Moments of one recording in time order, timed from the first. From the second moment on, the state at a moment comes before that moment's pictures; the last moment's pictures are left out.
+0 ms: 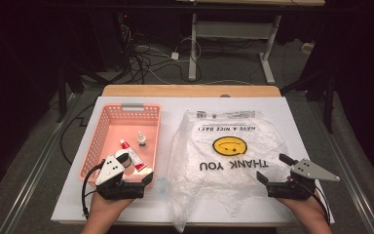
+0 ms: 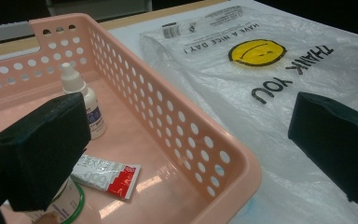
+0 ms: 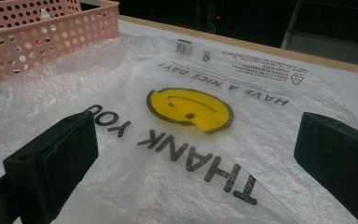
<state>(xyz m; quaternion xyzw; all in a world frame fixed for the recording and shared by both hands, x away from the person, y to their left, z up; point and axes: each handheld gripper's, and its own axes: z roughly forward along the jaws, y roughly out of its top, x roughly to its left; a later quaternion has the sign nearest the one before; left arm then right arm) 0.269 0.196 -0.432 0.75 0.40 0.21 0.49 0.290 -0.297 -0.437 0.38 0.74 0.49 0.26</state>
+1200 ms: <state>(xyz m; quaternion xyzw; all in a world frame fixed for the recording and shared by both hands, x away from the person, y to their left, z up) 0.272 0.192 -0.427 0.77 0.38 0.16 0.49 0.401 -0.365 -0.454 0.51 0.72 0.40 0.25</state>
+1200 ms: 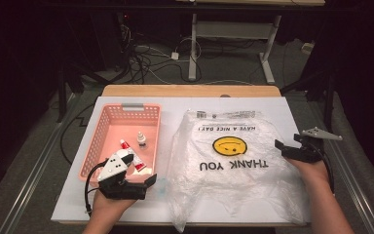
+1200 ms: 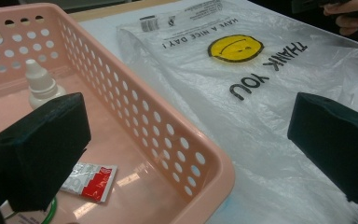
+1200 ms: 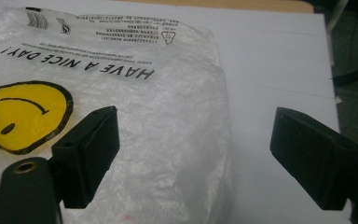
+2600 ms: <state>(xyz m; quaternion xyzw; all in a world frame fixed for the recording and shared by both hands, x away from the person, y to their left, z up) 0.268 0.189 -0.429 0.77 0.38 0.18 0.48 0.472 -0.352 -0.478 0.47 0.80 0.35 0.16</state>
